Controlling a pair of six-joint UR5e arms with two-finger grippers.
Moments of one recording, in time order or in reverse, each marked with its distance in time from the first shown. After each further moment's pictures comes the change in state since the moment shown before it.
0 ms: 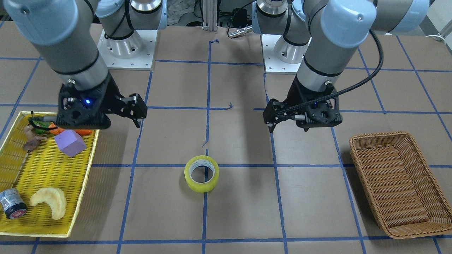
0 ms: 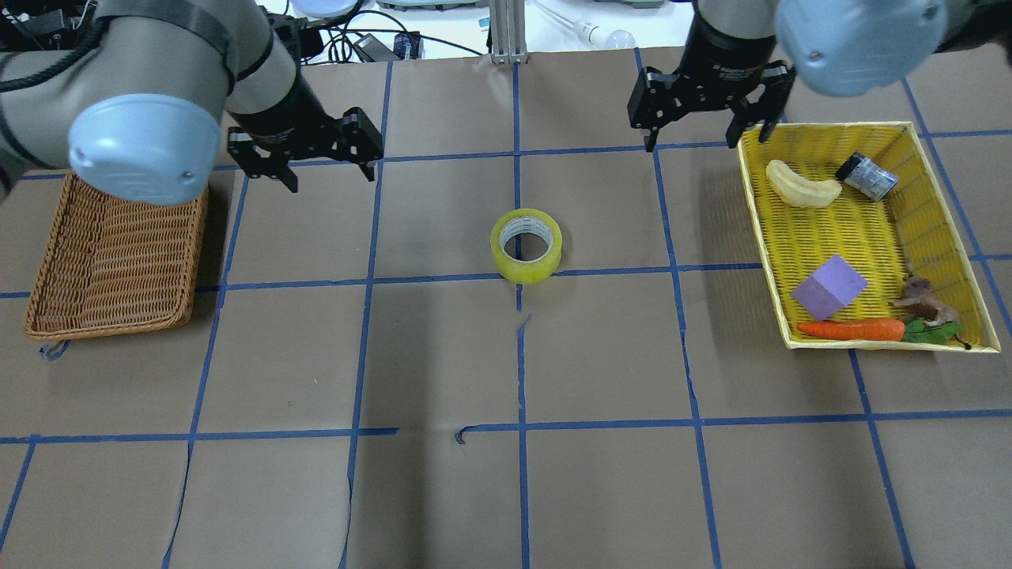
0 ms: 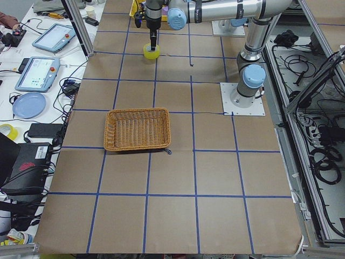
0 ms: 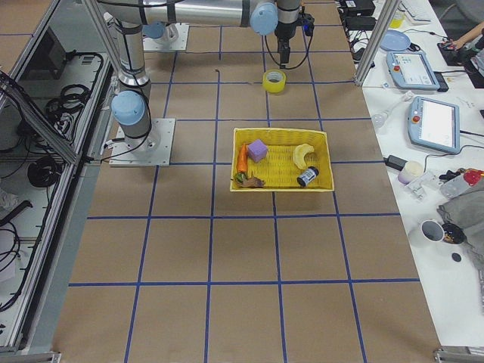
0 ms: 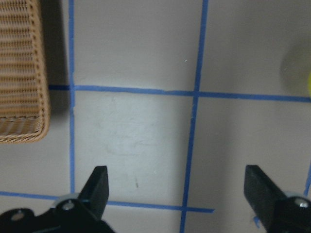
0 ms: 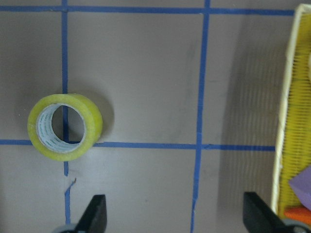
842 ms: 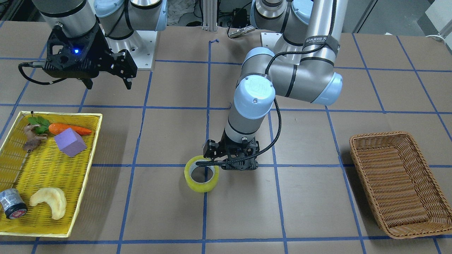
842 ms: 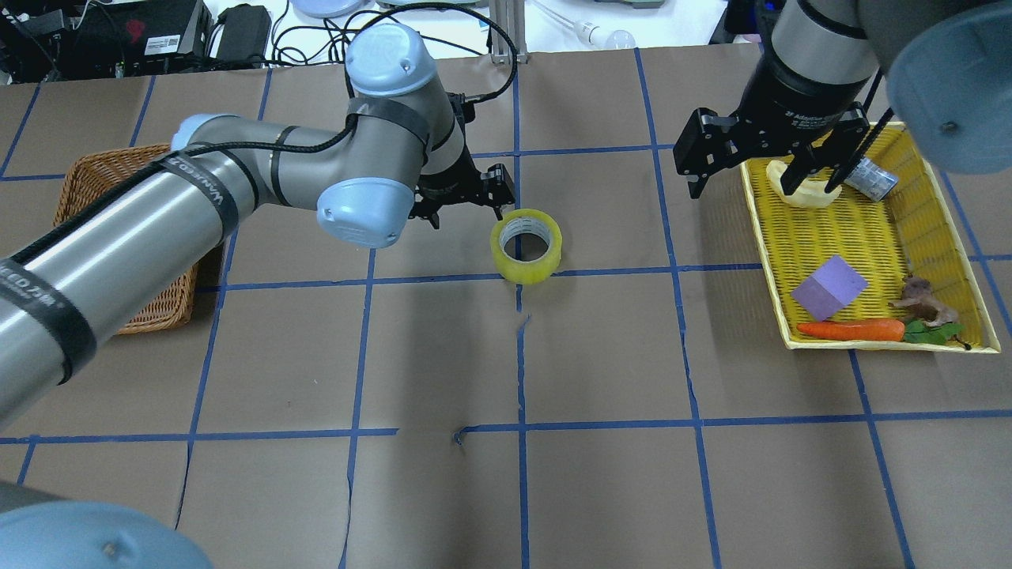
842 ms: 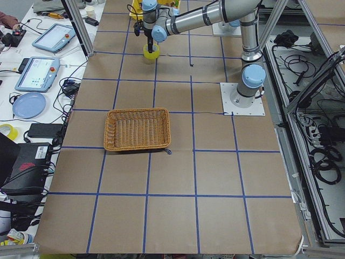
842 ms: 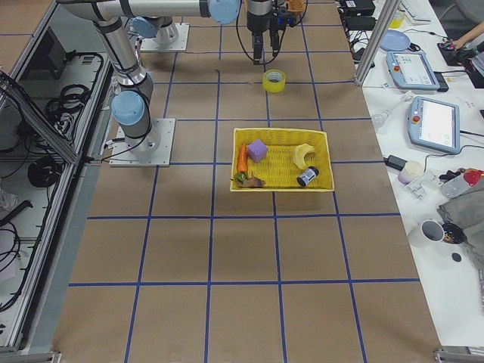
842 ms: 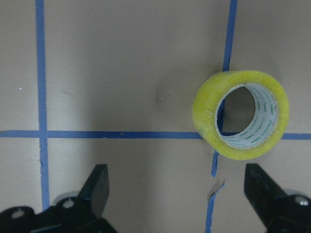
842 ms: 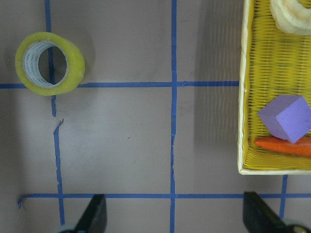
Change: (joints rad) left arm -0.190 -0.296 -0.008 0.287 -0.038 -0.142; right arm -0.027 -0.172 0.131 0.012 -0.001 -0.023
